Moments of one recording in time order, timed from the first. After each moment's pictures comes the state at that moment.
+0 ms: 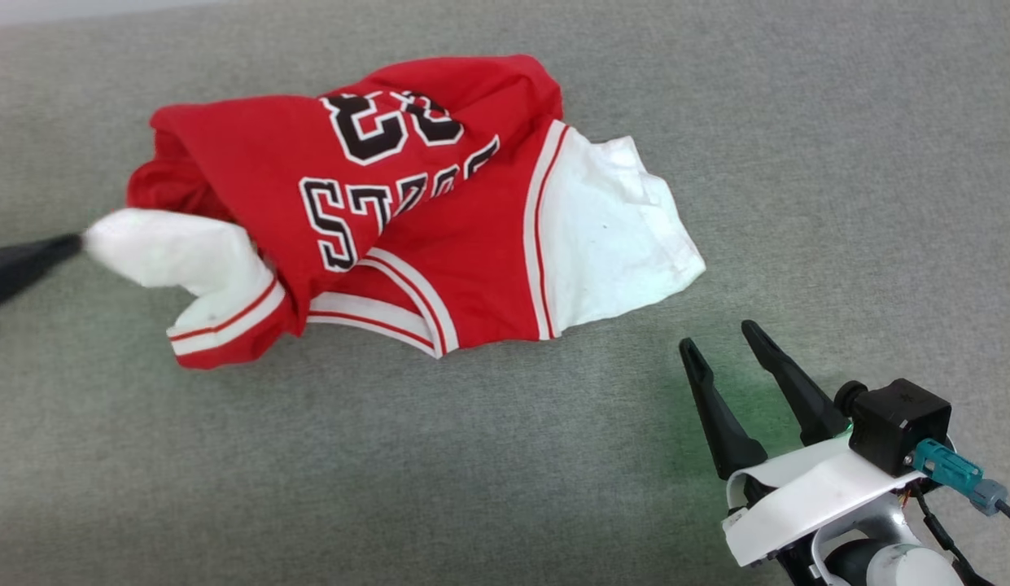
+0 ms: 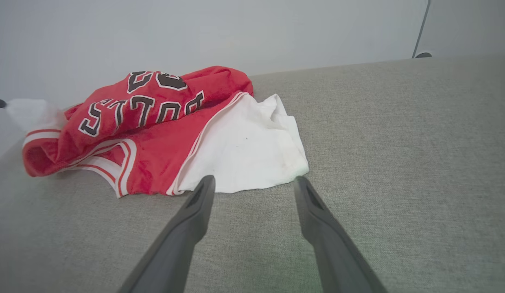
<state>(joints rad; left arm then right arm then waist) -1.03 1.30 -1.02 0.06 -1.64 -0.13 0.43 -0.11 -0.05 0.20 -0.14 0.28 0.13 0.09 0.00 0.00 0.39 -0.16</state>
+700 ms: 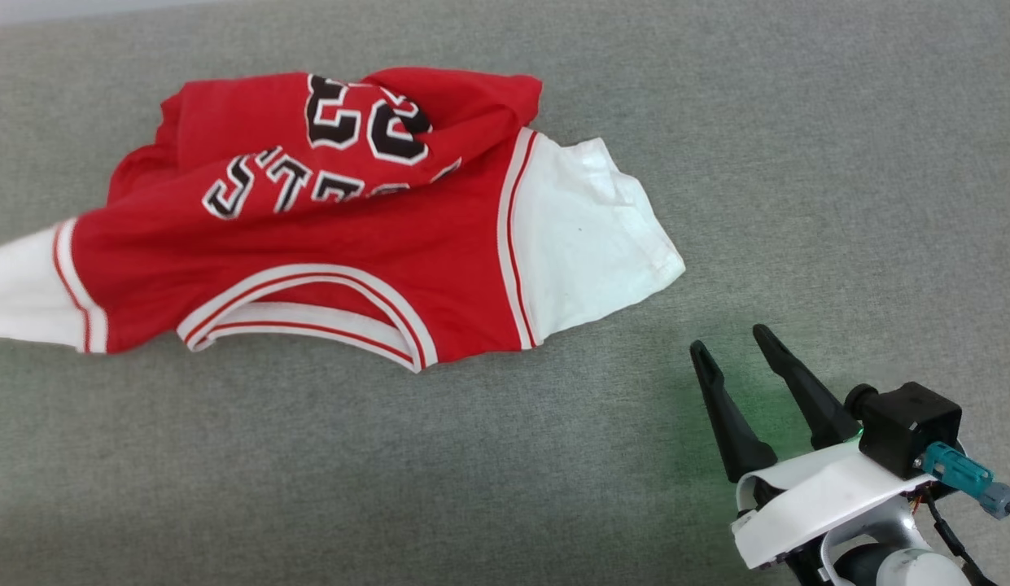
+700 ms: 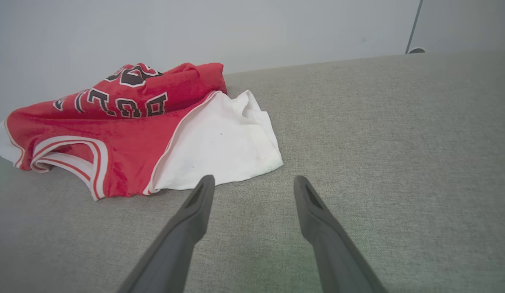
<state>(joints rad) -0.97 1.30 -1.08 0.53 -1.45 -0.13 0.31 -0.09 -0.05 0.19 -0.16 0.28 0.13 0.10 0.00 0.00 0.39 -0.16</state>
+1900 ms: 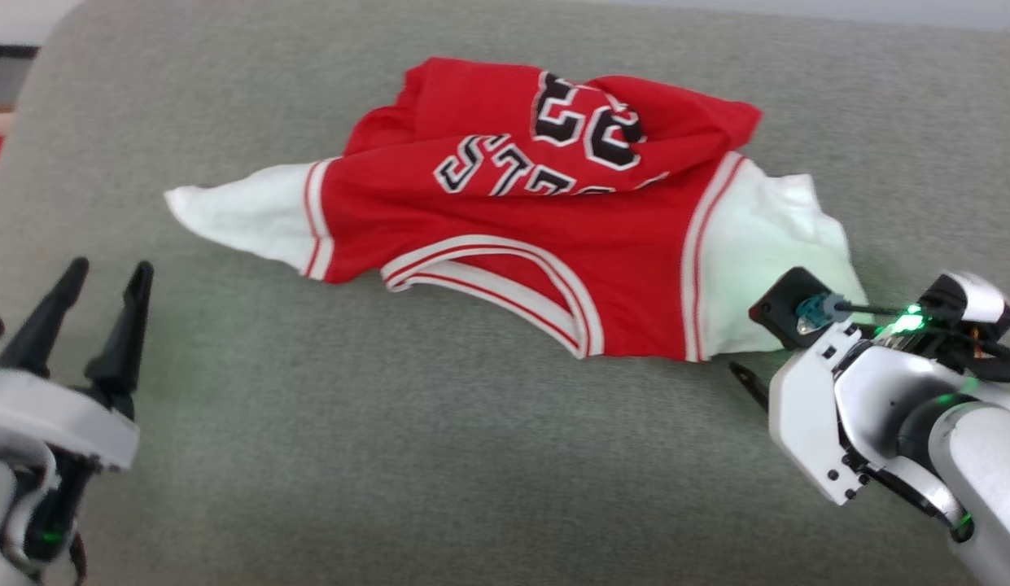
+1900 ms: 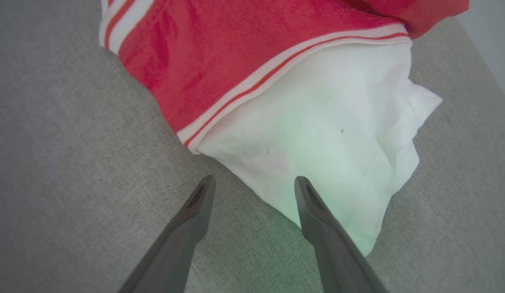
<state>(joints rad) -0.42 0.78 -0.39 0.33 -0.93 -0.09 -0.26 -0.54 -0.56 0.61 -0.11 0.37 0.13 0.80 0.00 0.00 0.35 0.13</state>
